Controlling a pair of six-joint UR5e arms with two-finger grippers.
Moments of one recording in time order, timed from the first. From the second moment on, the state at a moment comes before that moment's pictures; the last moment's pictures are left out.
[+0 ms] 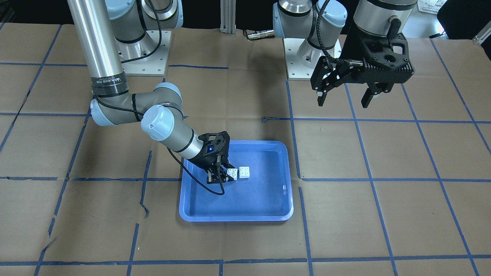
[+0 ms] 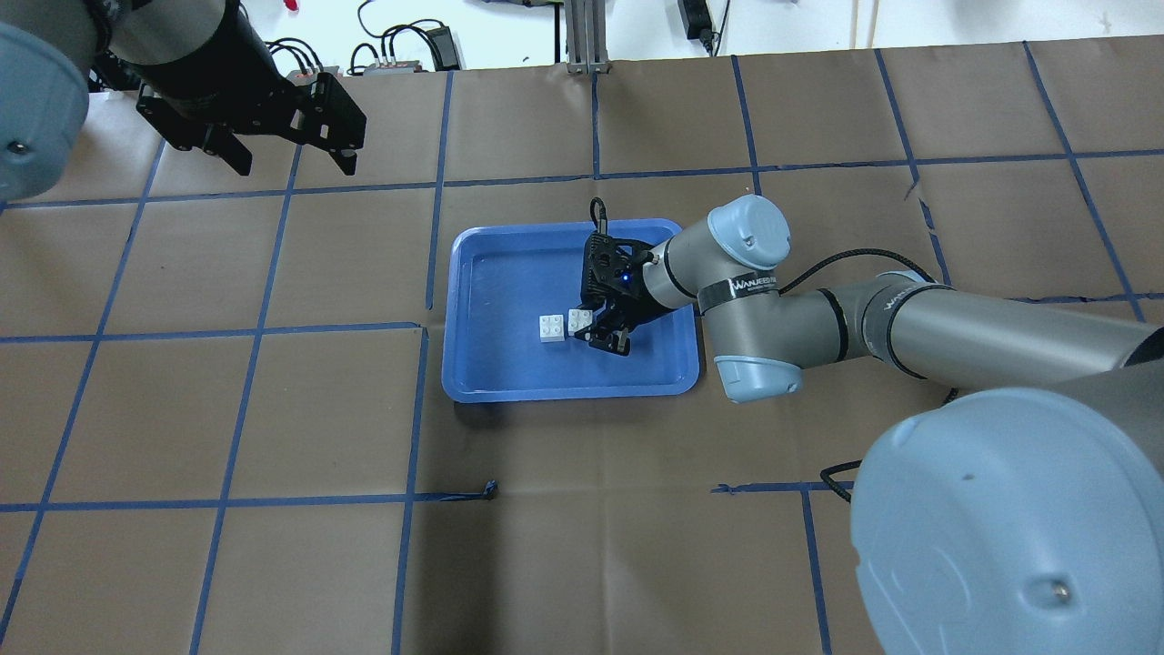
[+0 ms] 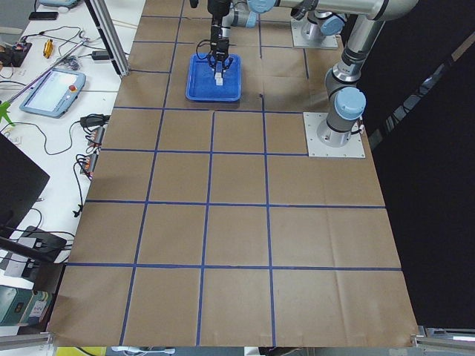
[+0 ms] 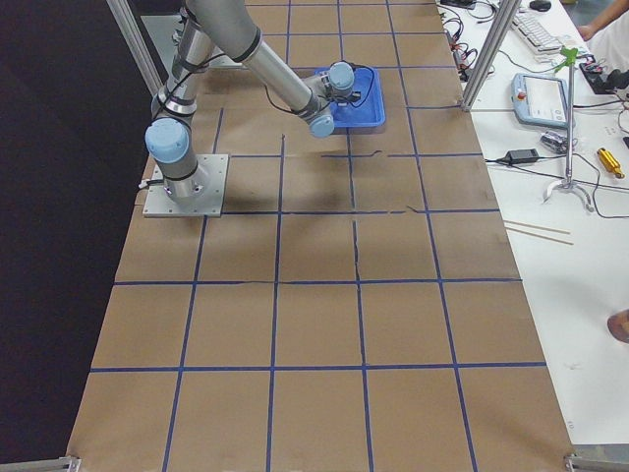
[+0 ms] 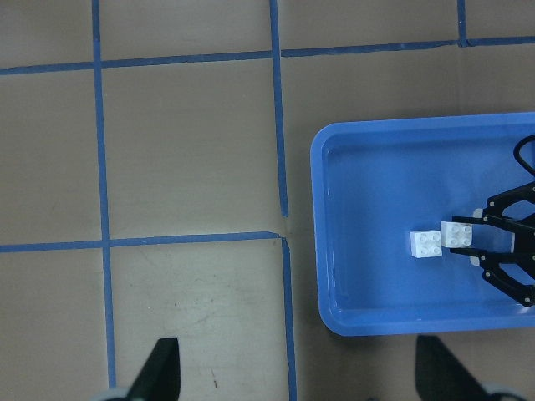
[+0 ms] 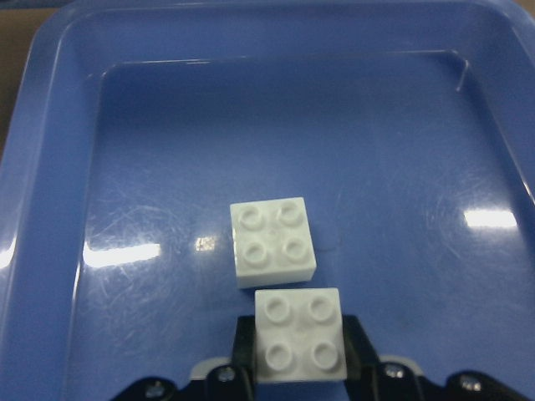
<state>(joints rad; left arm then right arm) -1.58 -1.57 -1.51 -1.48 1.59 0.04 1.76 -1.02 1.97 -2.78 -0.99 -1.24</state>
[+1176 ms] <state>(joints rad) -1.58 -1.57 -1.51 -1.48 1.59 0.04 1.78 -1.02 1.97 -2.78 -0.98 -1.23</state>
